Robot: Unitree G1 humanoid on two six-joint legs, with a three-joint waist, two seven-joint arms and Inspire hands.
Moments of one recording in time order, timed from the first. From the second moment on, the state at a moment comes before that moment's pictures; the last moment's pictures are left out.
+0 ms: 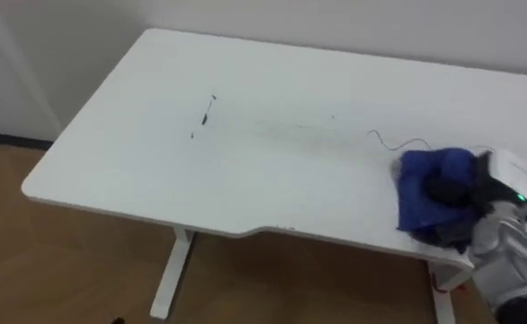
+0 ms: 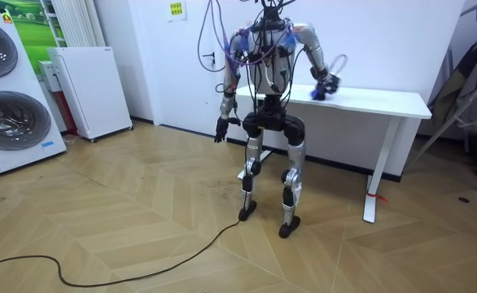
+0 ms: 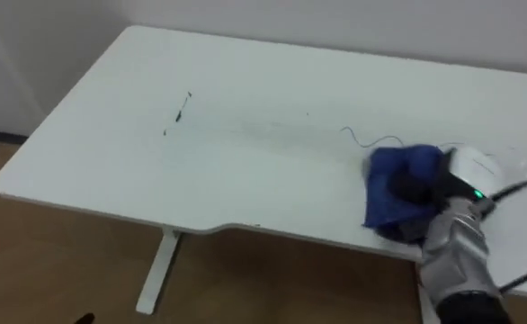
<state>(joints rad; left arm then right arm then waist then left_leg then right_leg) 0.06 0.32 0.09 1.06 0.47 0.27 -0.10 -0.34 -0.38 0.26 0.54 -0.76 0.31 -0.20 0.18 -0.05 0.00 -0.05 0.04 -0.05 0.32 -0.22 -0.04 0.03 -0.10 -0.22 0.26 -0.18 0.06</state>
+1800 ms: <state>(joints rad) 0.24 0.27 0.10 0.96 0.46 0.31 -0.13 -0.13 -0.35 0.15 0.55 -0.57 0.15 -0.17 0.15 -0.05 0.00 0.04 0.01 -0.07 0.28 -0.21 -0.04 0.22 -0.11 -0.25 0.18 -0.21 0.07</state>
